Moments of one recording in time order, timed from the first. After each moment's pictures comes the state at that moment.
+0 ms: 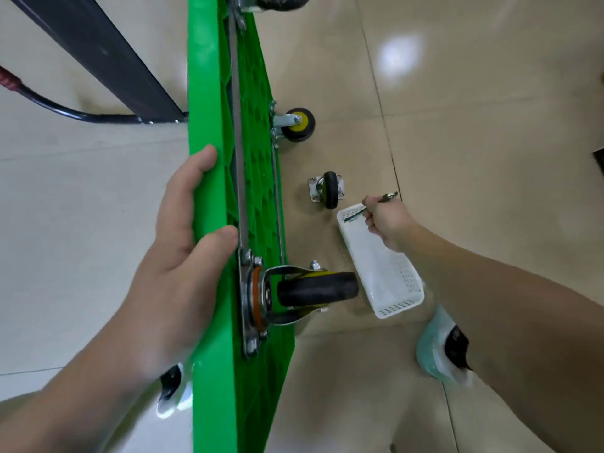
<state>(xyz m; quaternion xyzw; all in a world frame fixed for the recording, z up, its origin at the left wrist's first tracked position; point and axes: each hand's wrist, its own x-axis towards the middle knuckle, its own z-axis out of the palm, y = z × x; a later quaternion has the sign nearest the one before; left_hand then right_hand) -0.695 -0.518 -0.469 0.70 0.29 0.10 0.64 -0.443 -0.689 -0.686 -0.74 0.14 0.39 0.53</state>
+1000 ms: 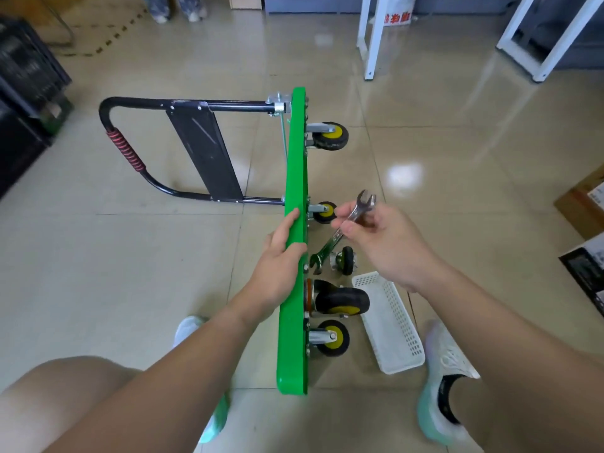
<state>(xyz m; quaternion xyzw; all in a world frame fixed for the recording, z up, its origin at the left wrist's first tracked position) -0.695 -0.535 -0.444 0.72 0.33 0.09 0.61 -0.574 -0.671 -0.391 -0.74 -0.28 0.27 0.54</state>
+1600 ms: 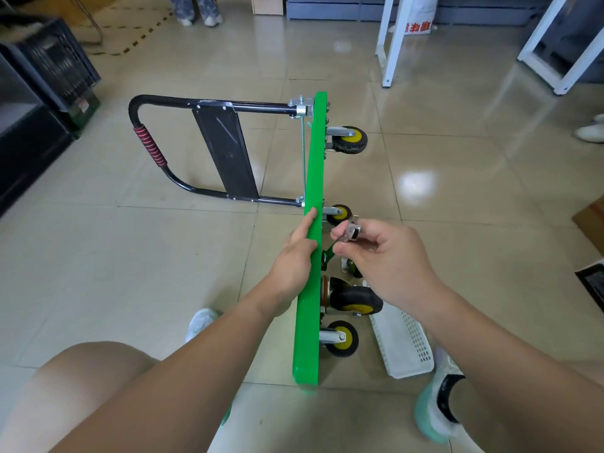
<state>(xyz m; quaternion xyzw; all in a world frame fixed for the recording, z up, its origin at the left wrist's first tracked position) -0.699 -0.533 -0.442 0.69 0.35 0.06 0.63 -0.619 -0.669 -0.387 -0.73 -0.34 0.20 0.55</state>
